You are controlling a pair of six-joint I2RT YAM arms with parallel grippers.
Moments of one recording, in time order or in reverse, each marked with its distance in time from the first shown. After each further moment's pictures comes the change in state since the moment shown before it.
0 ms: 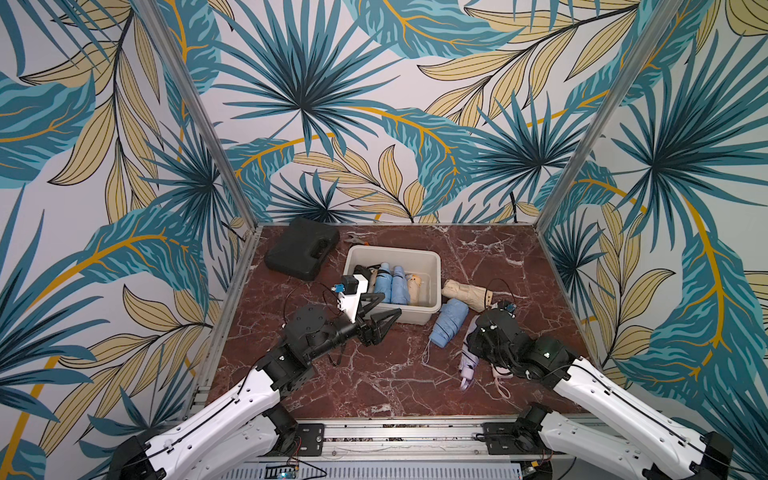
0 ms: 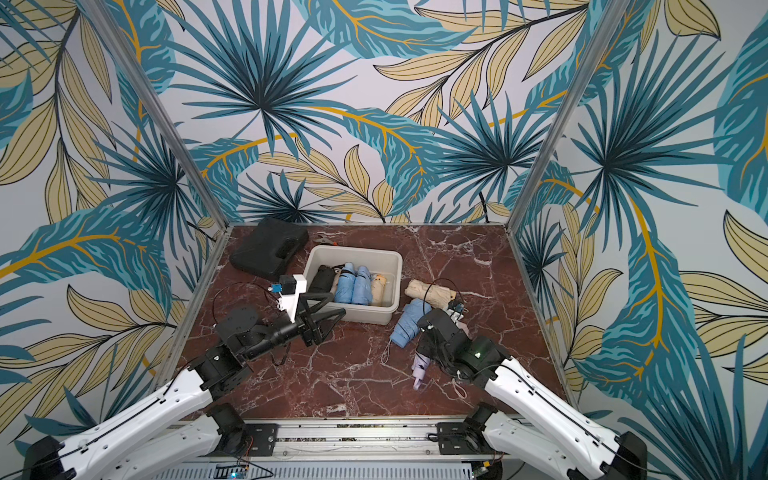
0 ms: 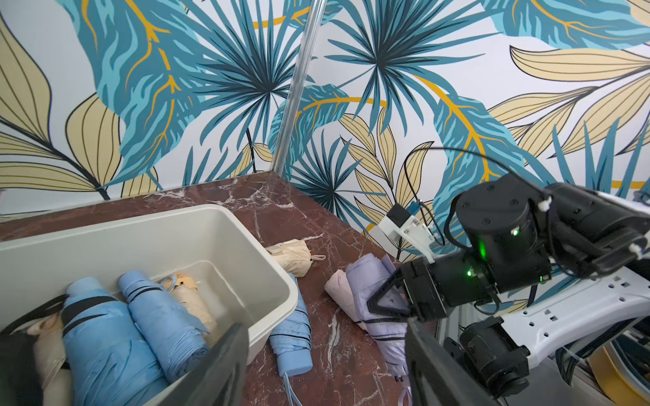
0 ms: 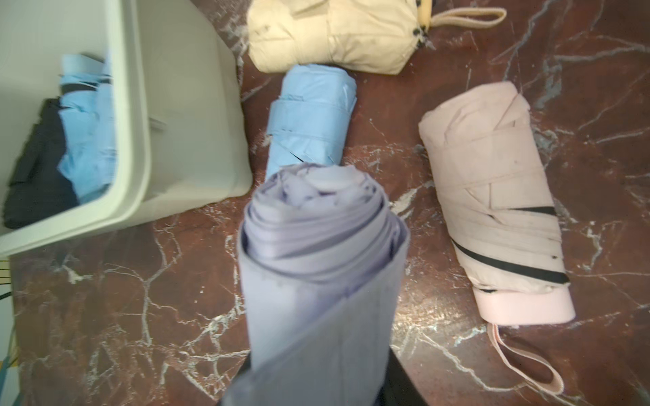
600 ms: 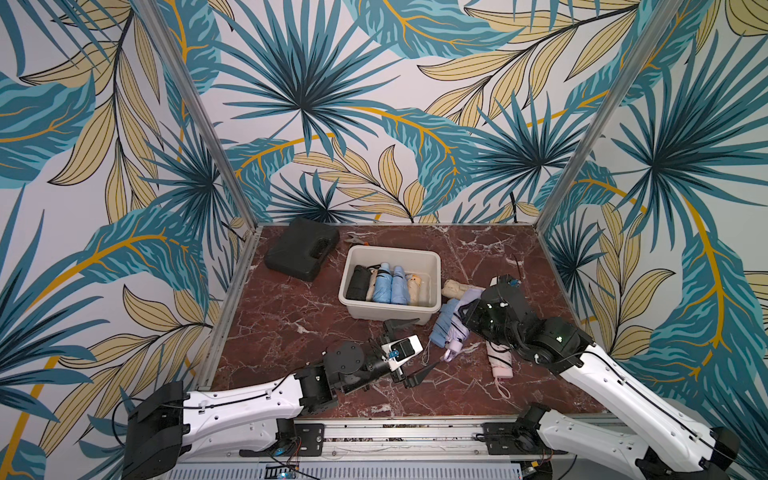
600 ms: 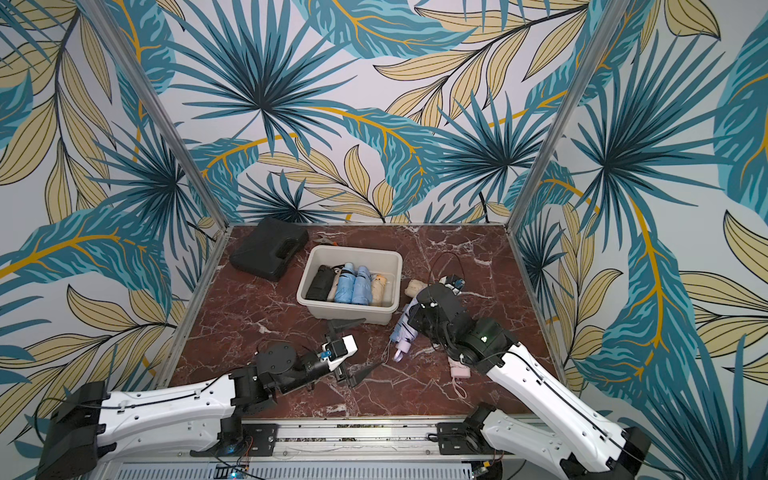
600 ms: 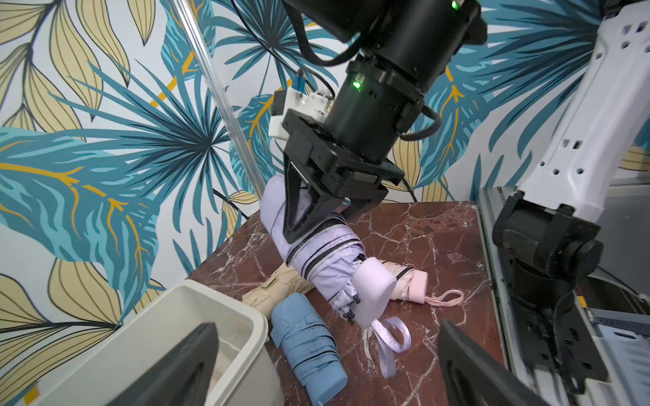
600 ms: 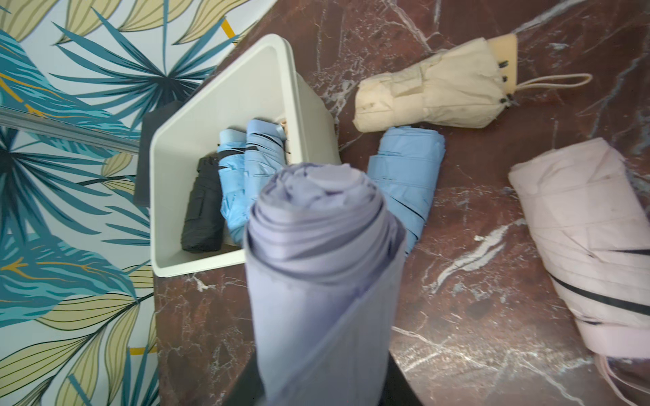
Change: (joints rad) left arm -0.429 0.208 -0.074 0.290 -0.364 0.631; right arm 0.000 0.107 0.249 0.060 -0.038 0.061
